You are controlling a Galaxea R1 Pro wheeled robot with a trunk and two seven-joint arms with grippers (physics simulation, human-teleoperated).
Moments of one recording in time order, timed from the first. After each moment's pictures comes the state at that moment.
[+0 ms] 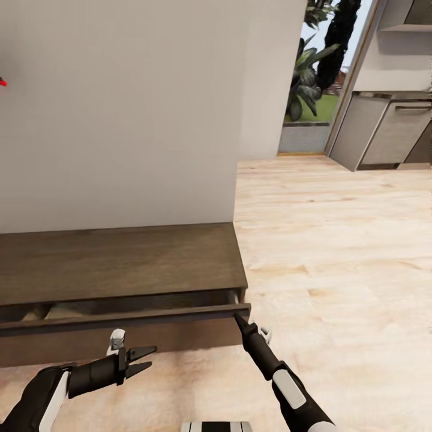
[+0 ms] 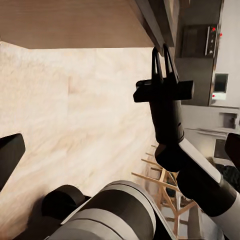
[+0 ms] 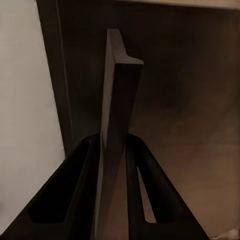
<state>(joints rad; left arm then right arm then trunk) -0.31 0.17 0.27 -1.01 0.21 1.03 -1.21 -0.49 0.16 -0.11 -0.51 -0.97 0.20 0.75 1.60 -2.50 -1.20</state>
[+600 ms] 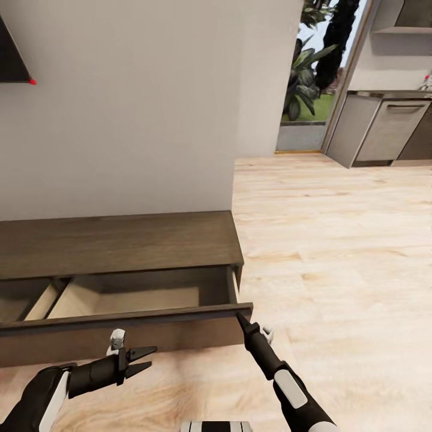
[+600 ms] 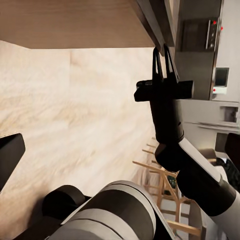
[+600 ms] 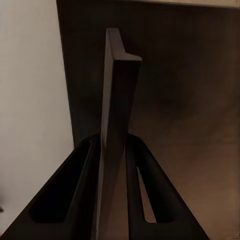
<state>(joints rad) -0.31 0.17 0.27 -1.01 0.21 1.03 -1.21 -0.49 0.16 -0.13 -0.51 -0.98 0.20 0.75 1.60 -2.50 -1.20</state>
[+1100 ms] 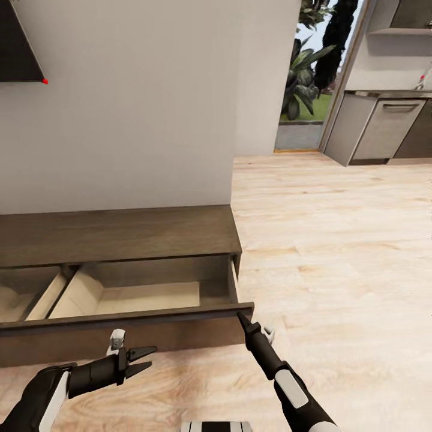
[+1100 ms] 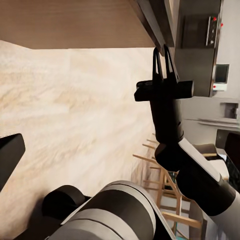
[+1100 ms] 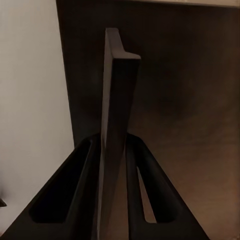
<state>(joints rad) -0.31 0.17 0.27 -1.01 0.21 1.03 -1.21 -0.49 0.15 -0.14 -0.51 -0.98 0.21 0.75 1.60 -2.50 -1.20</state>
